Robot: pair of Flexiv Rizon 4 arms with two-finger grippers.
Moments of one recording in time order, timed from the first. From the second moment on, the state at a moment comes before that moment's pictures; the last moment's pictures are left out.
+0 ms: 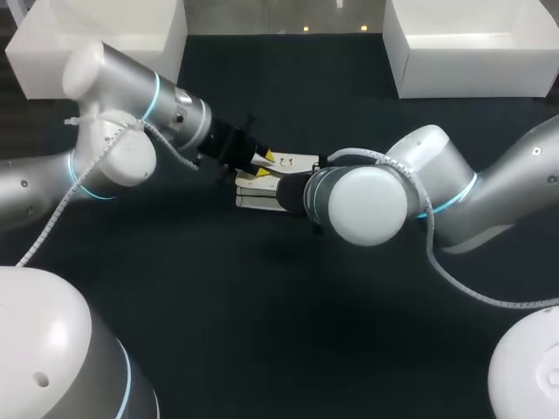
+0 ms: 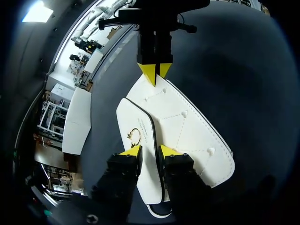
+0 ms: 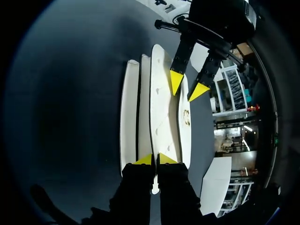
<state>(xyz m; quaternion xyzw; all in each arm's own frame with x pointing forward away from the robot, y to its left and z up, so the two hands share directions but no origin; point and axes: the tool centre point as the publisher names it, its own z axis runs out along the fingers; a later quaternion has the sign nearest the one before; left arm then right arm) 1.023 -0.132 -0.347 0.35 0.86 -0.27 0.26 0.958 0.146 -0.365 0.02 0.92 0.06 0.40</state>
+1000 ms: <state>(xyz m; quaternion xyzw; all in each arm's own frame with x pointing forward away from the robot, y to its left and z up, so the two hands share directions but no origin) 1.062 -0.118 -0.301 0.18 0.90 -0.35 0.18 0.958 0.148 -0.365 0.02 0.92 0.06 0.40</state>
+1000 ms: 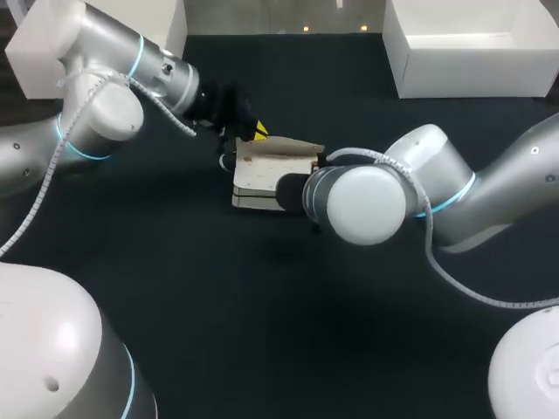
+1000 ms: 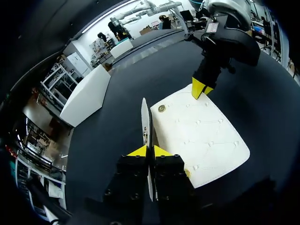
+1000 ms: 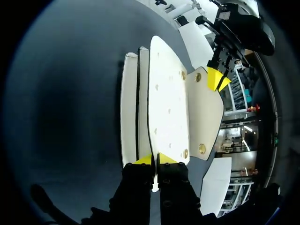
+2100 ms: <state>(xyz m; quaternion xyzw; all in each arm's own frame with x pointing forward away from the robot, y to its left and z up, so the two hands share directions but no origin) 1.053 -0.123 -0.329 0.18 0.92 -0.32 0.15 0.958 0.147 -0.366 0.02 0.92 0.06 0.40</state>
